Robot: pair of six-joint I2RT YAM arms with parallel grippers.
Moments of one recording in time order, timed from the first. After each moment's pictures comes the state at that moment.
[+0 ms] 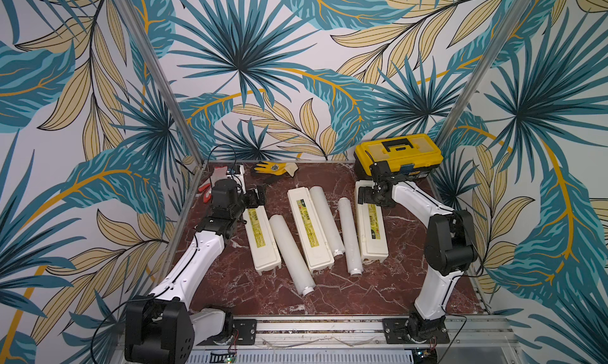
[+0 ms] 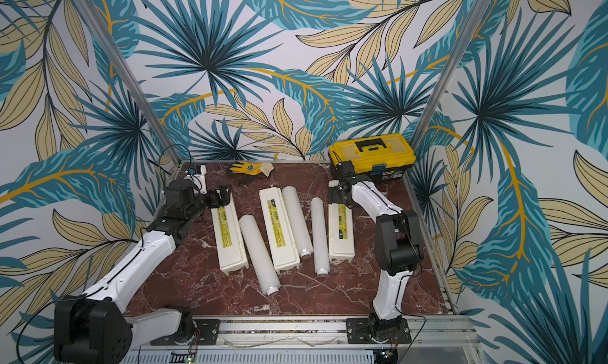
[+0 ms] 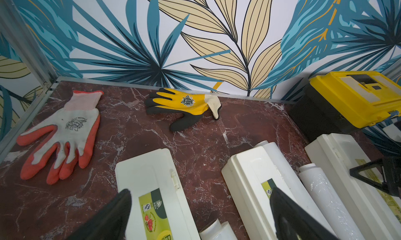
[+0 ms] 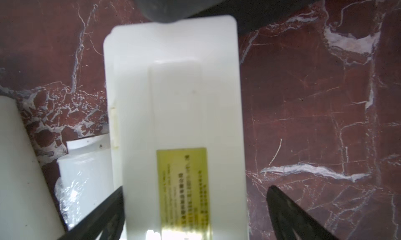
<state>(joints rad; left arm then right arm) -0.12 1.22 0.89 -0.05 0.08 -0.25 0.18 1.90 1.49 -0.71 0.14 0.30</state>
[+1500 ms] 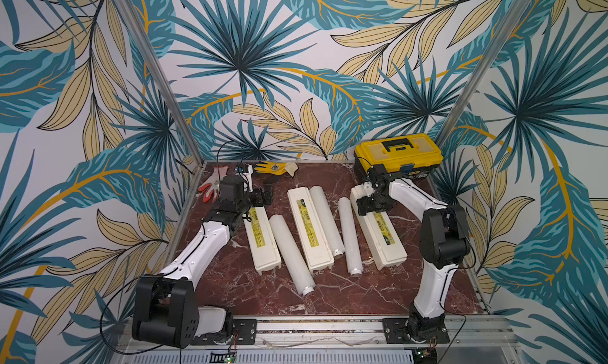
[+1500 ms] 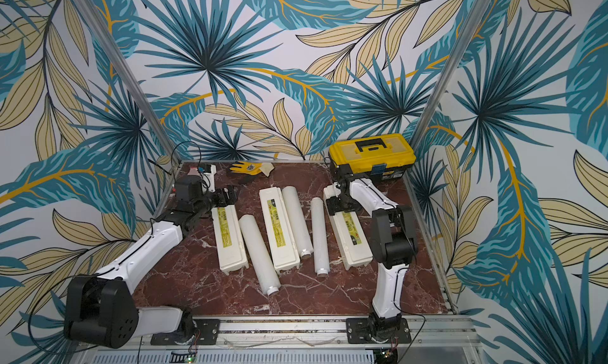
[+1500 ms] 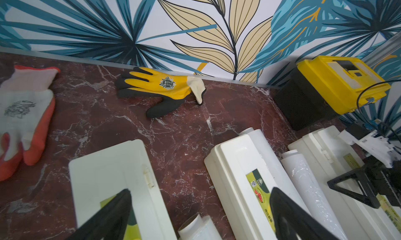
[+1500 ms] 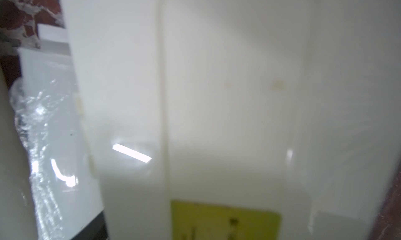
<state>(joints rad) -0.15 1.35 0.97 -0.07 0.21 -0.32 0.18 1.96 1.55 -0.91 0.02 -0.03</state>
